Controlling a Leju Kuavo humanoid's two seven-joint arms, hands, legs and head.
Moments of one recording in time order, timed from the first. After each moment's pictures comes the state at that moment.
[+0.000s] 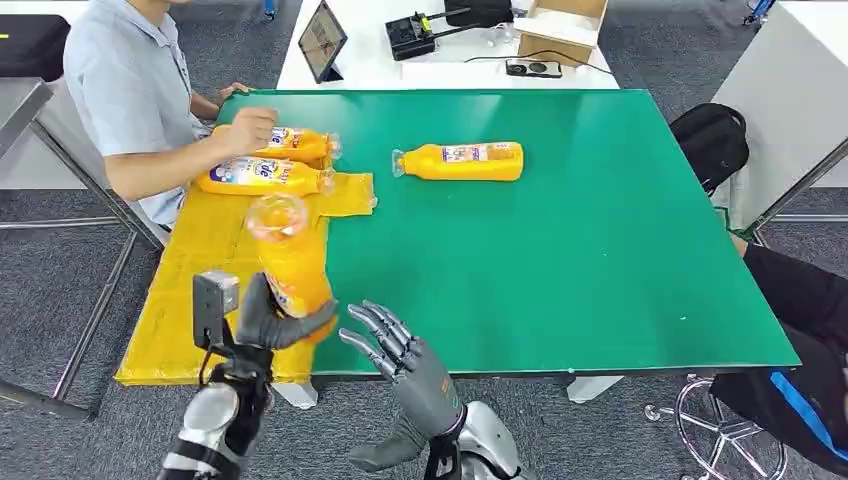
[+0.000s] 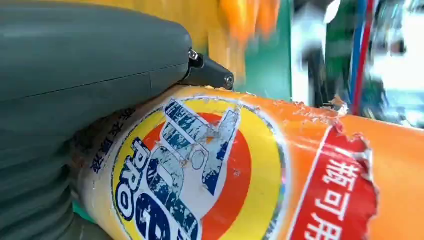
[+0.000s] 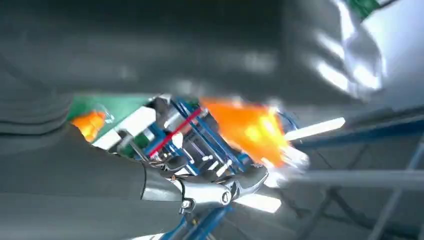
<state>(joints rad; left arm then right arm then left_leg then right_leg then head) -0.19 -0.09 -0.27 -1.34 -0.10 0.15 -0.30 -0.13 0.07 0.76 -1.31 0.49 -0.62 -0.66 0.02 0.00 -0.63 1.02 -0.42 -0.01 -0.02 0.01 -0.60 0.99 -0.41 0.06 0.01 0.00</state>
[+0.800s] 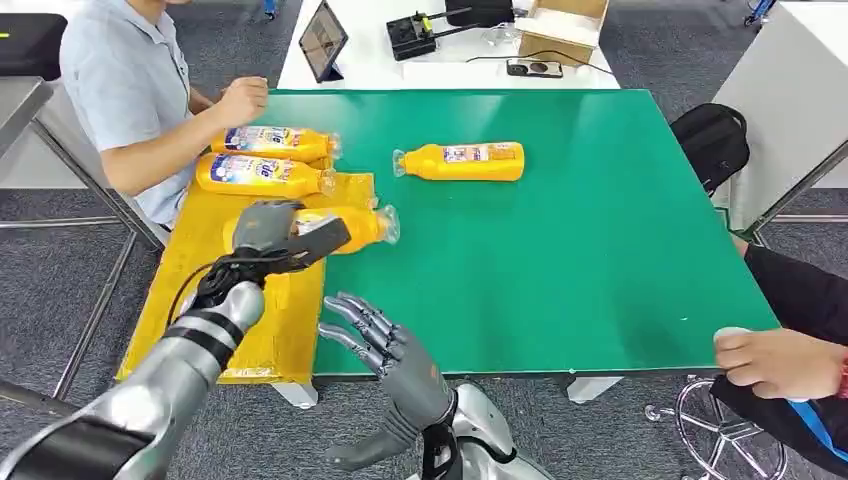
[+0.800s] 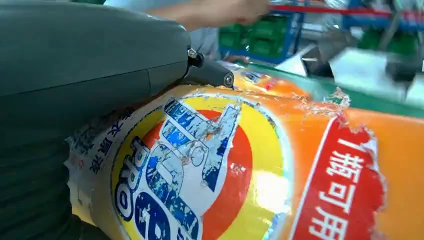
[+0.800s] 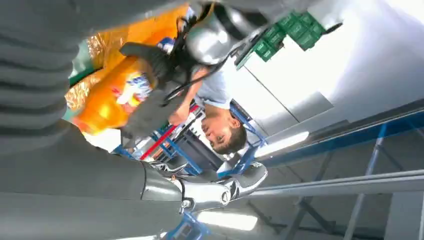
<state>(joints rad) -0.77 -0.06 -0.40 -0.61 -1.08 0.18 -0.06 -0.21 0.04 0.84 -1.37 0.36 -0.50 -0.66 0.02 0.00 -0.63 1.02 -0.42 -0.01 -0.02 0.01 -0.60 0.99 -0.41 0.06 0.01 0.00</state>
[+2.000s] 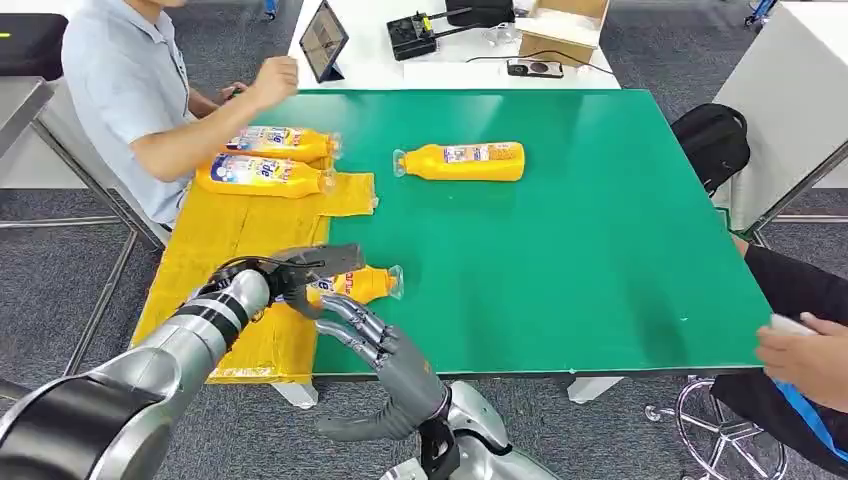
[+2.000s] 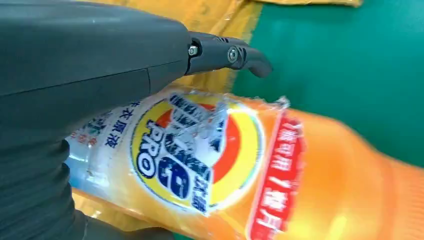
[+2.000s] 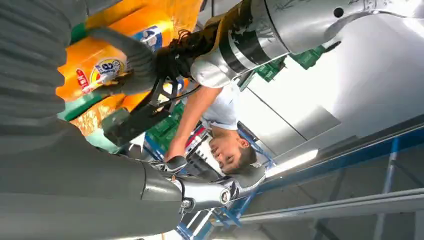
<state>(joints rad) -0.89 -0.10 -0.36 -0.31 -0.89 -0.25 -0.16 -0.25 0.03 0.90 -1.30 0.25 -0.48 -0.66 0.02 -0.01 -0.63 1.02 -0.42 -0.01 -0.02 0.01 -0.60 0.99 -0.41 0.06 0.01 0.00</state>
